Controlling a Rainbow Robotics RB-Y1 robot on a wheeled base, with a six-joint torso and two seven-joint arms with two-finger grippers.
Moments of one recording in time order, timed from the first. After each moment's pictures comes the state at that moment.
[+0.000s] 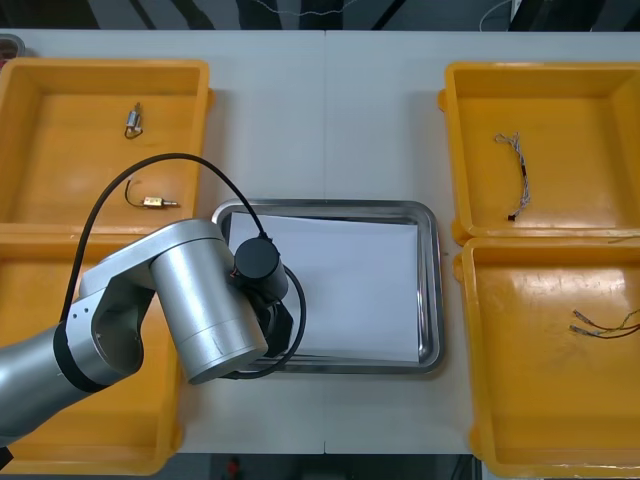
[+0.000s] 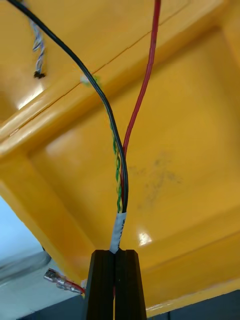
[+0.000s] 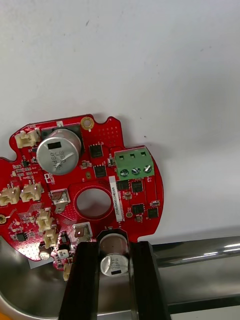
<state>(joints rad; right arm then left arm) 0.03 -0.77 -0.49 -2.47 -1.03 1.91 0.67 -0.53 0.57 -0.82 -2.08 0.45 1.72 -0.60</state>
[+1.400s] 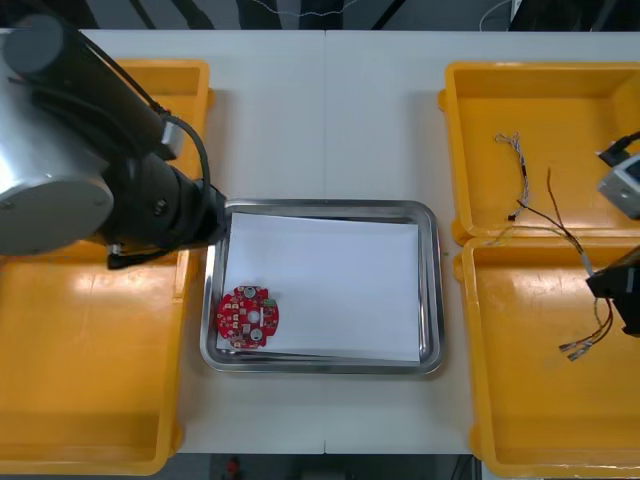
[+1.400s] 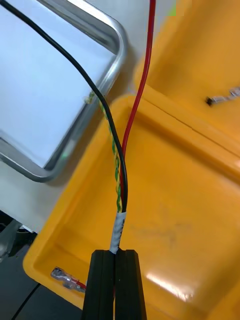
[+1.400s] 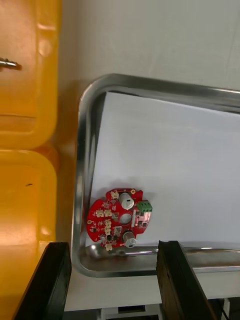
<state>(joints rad) -0.18 -0.88 -0.32 -2.57 -1.22 1.92 1.35 -0.61 0.69 -0.30 -2.28 0.78 1.91 -0.51</state>
